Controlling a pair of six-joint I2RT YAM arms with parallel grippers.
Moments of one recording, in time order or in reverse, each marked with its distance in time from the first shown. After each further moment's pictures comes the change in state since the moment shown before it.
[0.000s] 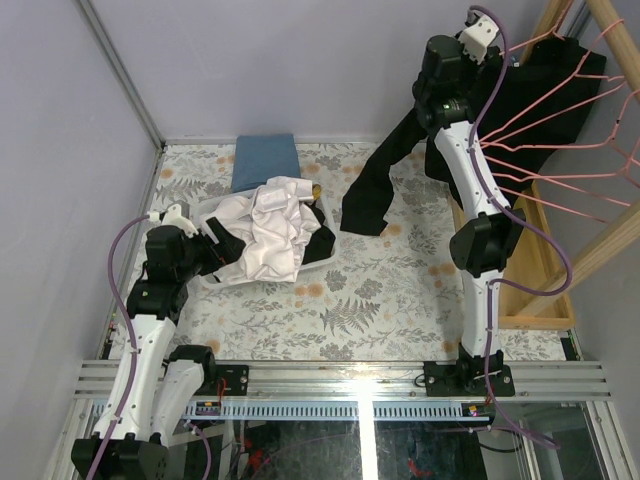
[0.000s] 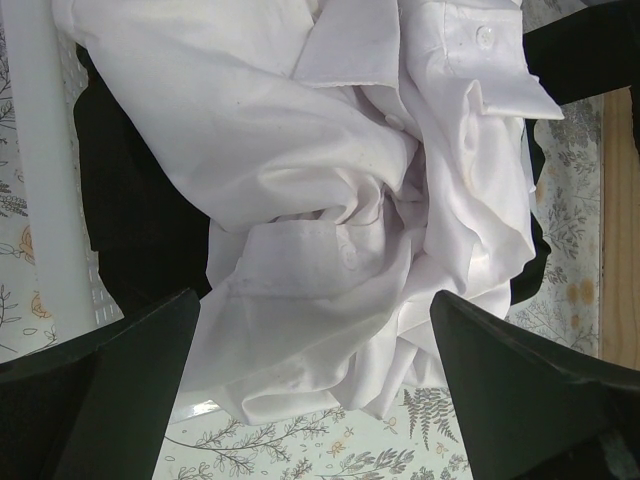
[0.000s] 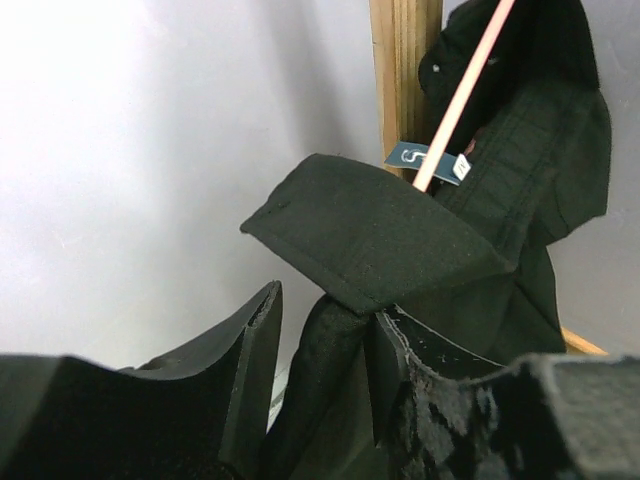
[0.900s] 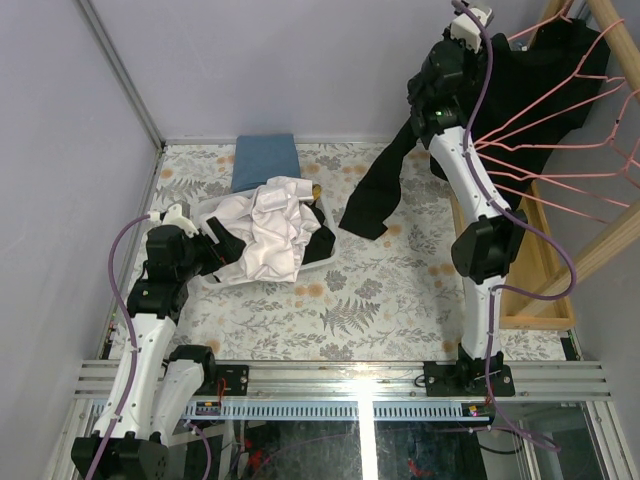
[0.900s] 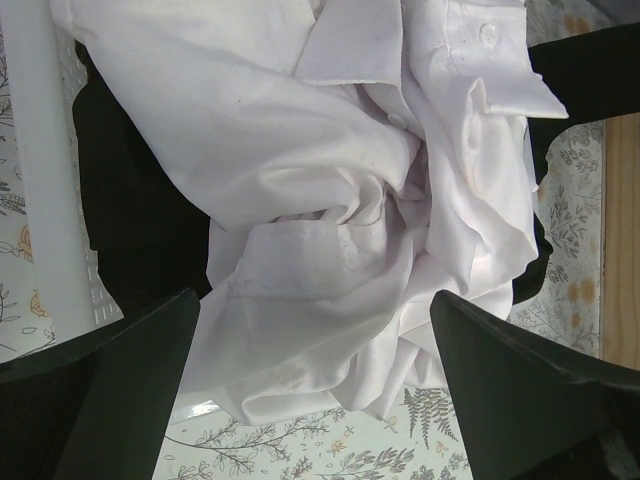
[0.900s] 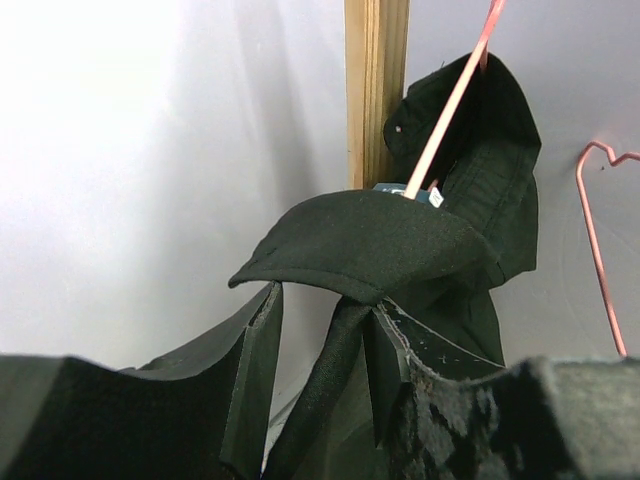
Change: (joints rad) left arm -0.001 0.006 0.000 0.000 0.001 0.000; right arm 0.041 -0.076 -0.148 0.423 0.029 -0.437
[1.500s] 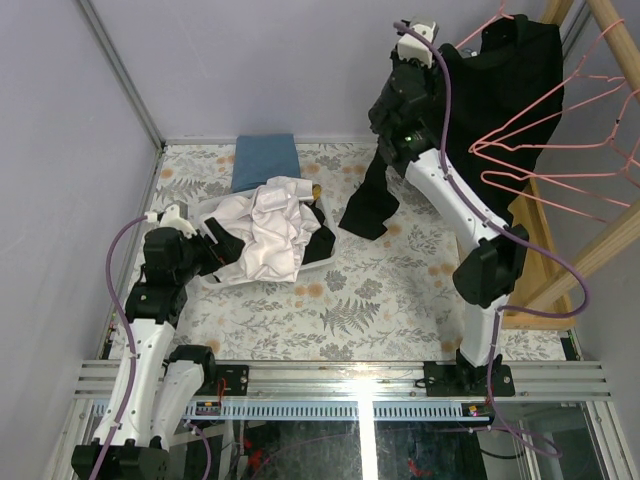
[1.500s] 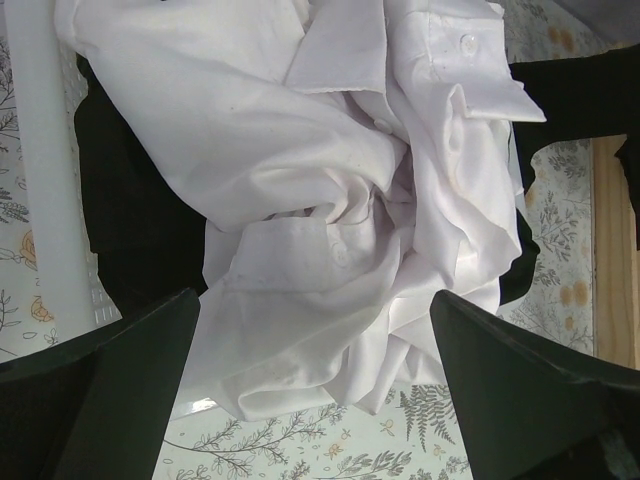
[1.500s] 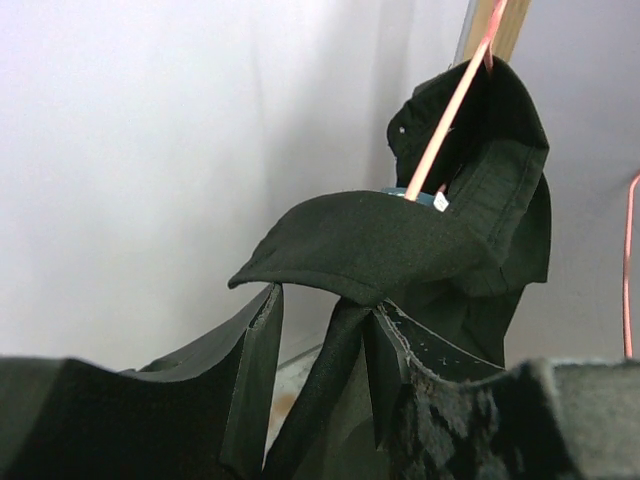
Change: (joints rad) left arm 0.000 -0.029 0.000 0.000 -0.001 0.000; right arm 0.209 -0.164 -0.230 0.071 -0.019 -0.132
